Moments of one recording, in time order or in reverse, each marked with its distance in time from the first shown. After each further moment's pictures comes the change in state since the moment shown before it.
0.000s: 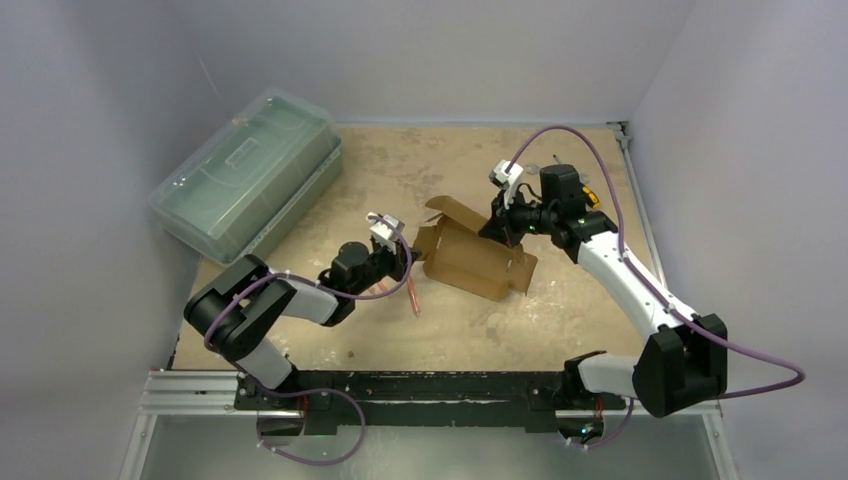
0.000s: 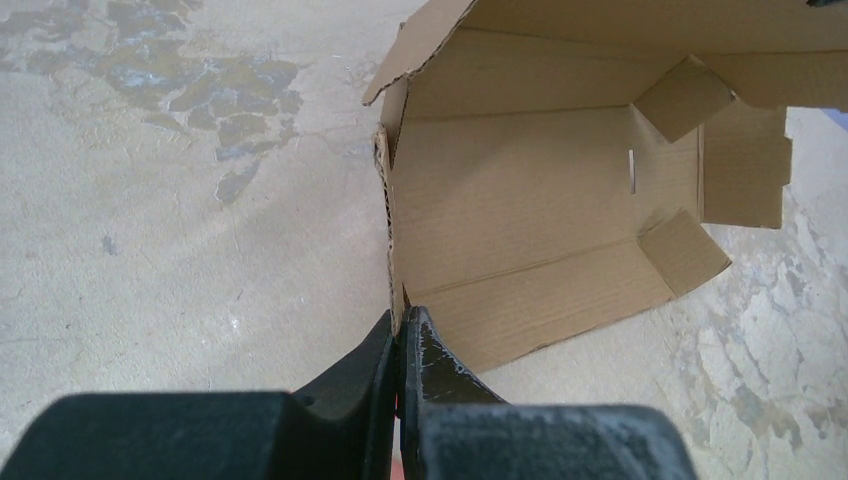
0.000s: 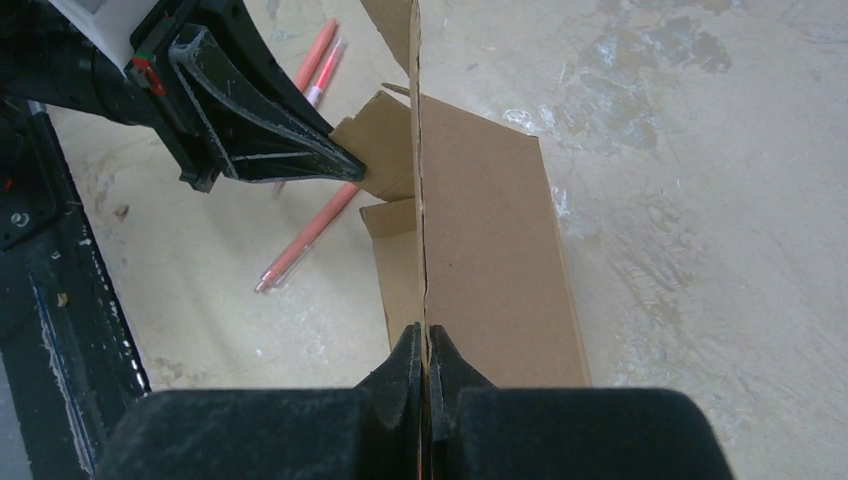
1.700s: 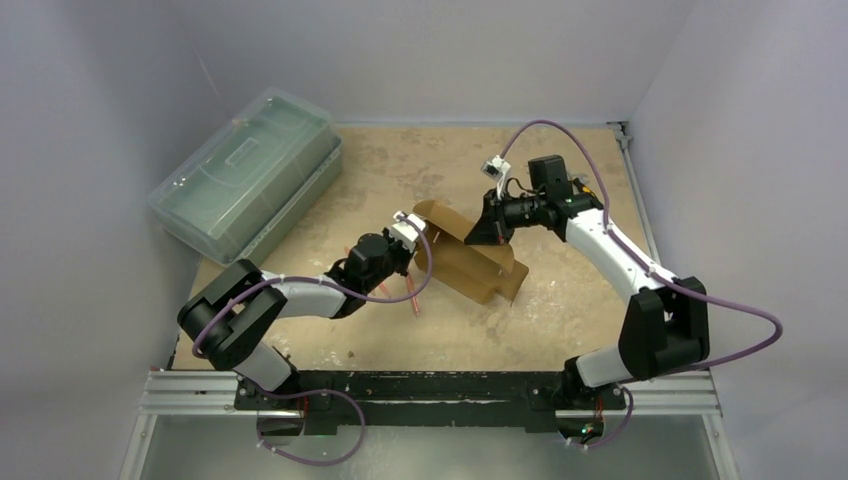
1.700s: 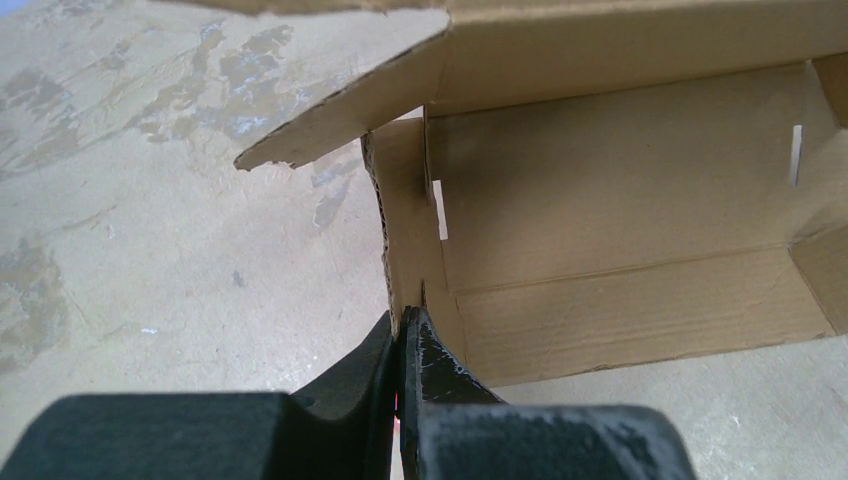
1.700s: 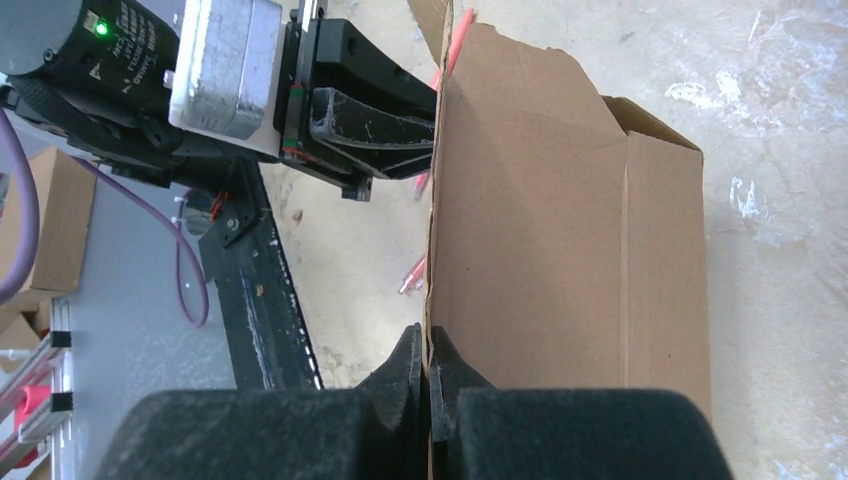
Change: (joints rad) left arm -0.086 -0.052 0.134 -0.291 -0.219 0.331; right arm -0.005 0.169 0.104 -0.097 -0.262 0.161
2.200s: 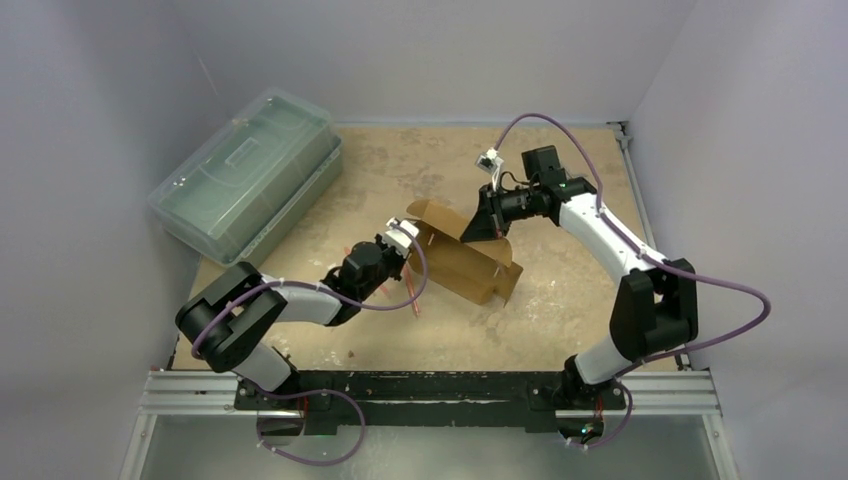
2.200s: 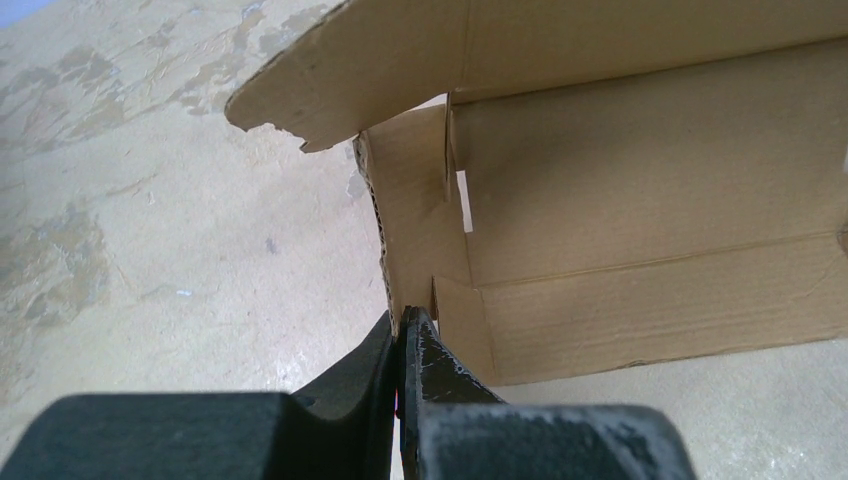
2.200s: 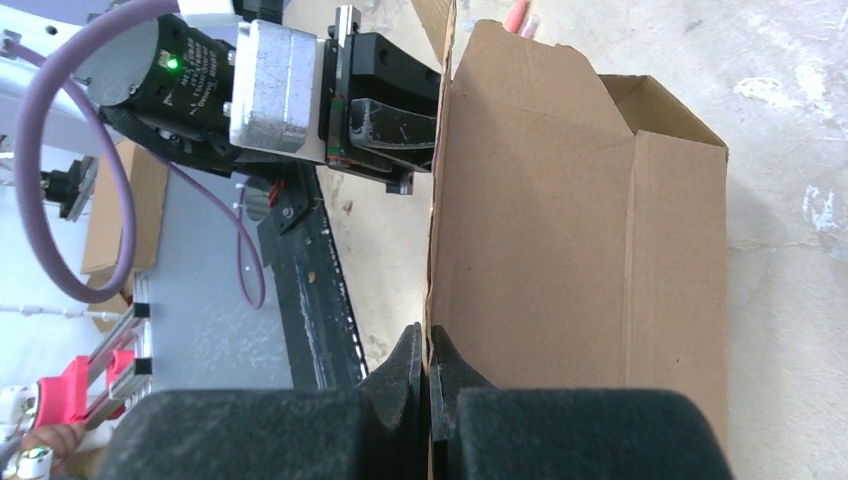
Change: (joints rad) left arm 0.000 -0.011 -0.072 0.077 -0.060 0.027; right arm -0.003 0.099 0.116 -0.113 -0.100 -0.005
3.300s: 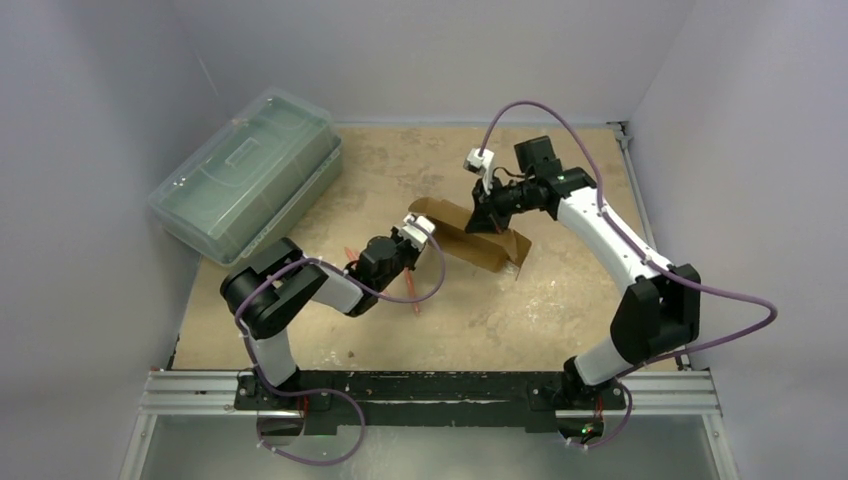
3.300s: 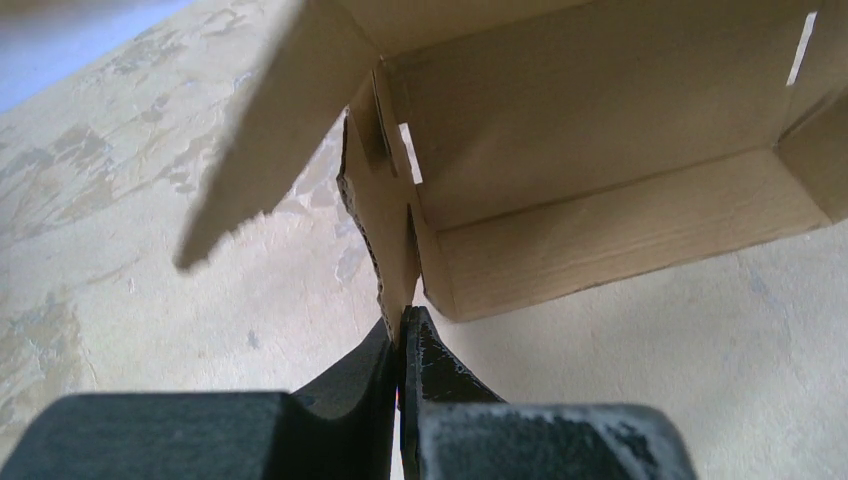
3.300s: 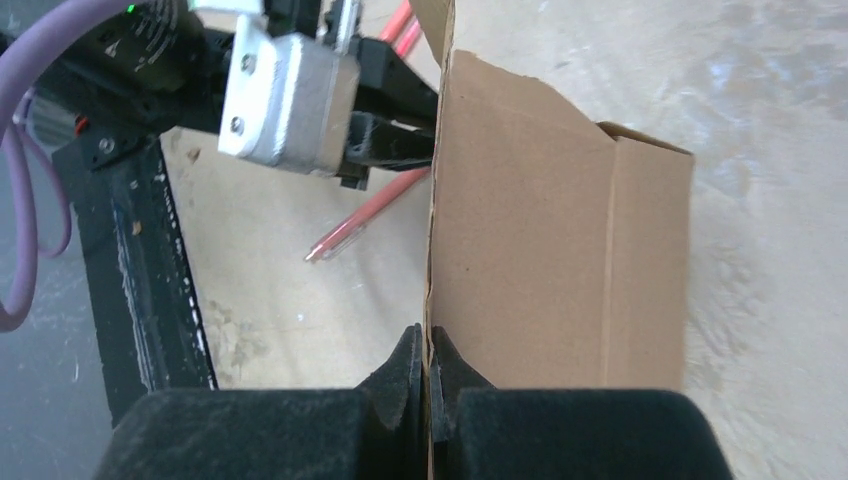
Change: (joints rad) left arm -0.007 0.255 0.126 0.212 -0.008 0.078; right arm 0.037 -0.002 0.149 -0.146 0.239 -0.349
